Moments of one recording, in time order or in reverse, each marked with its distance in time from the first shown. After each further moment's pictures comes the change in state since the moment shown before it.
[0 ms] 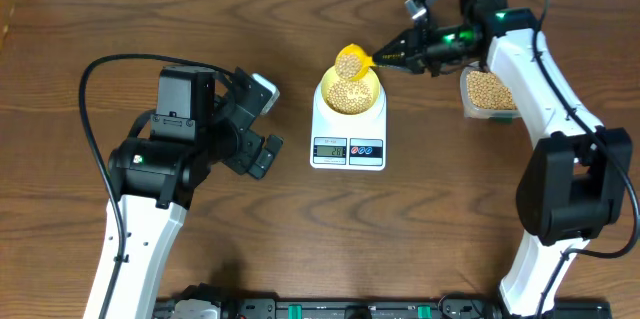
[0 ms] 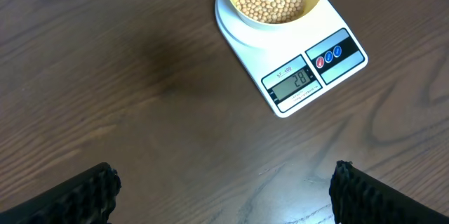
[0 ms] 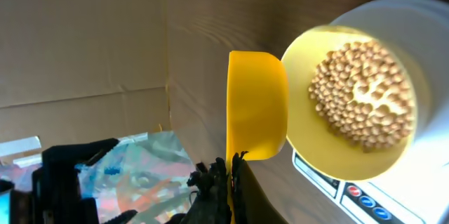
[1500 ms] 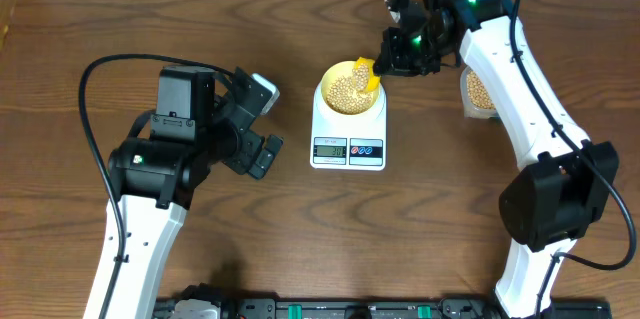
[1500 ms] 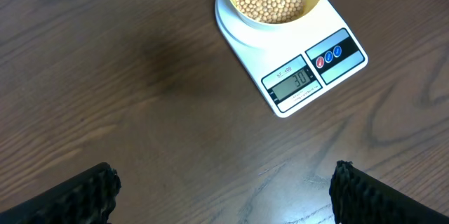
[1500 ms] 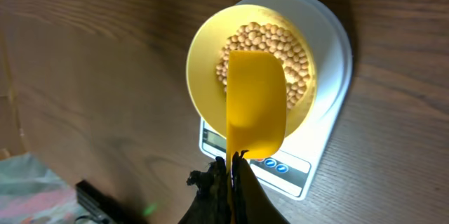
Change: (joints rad) left arm 0.000 0.000 0.000 0.000 0.000 0.000; right arm 0.148 0.001 0.251 -0.366 0.561 -0.130
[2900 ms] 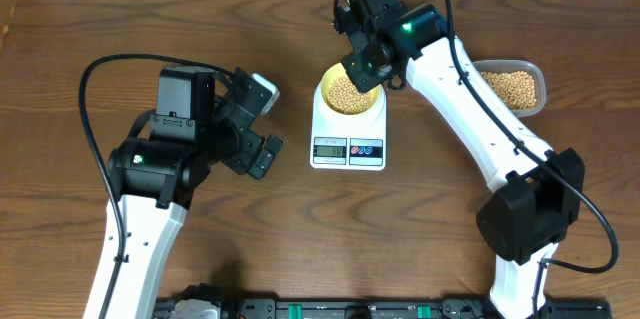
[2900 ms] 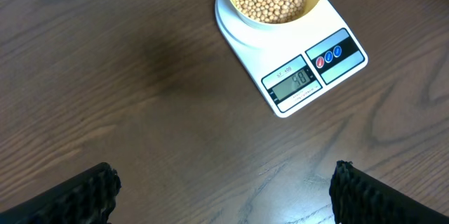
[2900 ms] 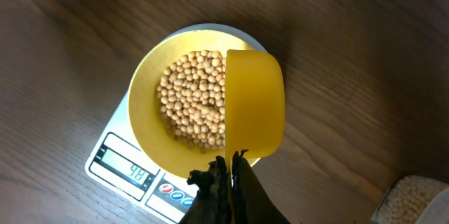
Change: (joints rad) left arm 0.000 0.000 0.000 0.000 0.000 0.000; right arm 0.220 0.000 0.002 0.069 0.498 -0.306
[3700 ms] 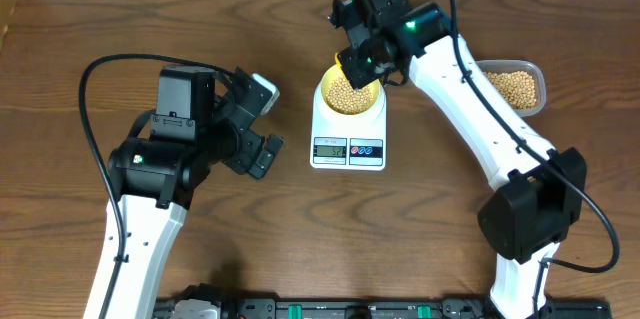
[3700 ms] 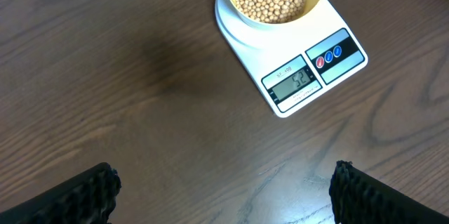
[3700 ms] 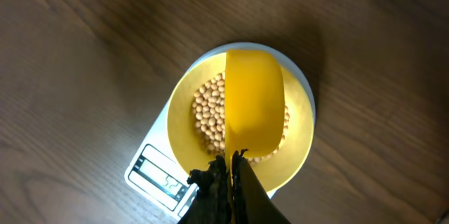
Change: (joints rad) left arm 0.000 0.000 0.000 0.000 0.000 0.000; right arm -0.022 0.000 0.000 0.045 -0.141 0.038
